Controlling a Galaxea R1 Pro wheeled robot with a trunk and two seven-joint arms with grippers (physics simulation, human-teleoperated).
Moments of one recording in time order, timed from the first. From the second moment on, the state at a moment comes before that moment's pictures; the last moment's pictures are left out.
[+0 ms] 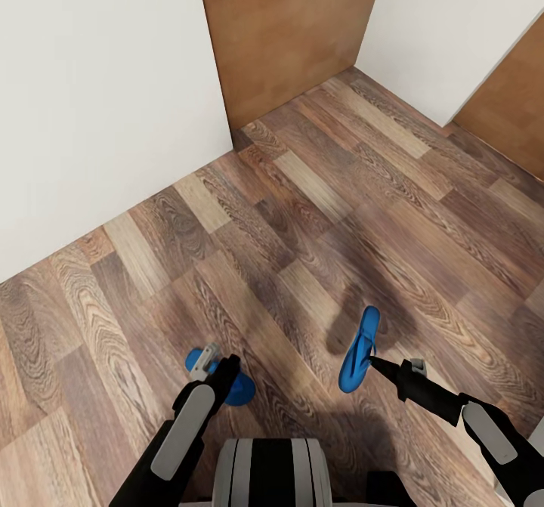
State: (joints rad) left arm -0.37 -0.13 -0.30 -1.30 1.19 0.09 0.85; right arm -0.47 -0.35 0.00 -0.74 -1.04 0.74 0.77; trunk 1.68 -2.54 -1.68
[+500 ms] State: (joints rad) left arm -0.37 -0.13 -0.30 -1.30 1.19 0.09 0.85; right arm -0.47 -0.35 0.00 -0.74 -1.04 0.74 0.77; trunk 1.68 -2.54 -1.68
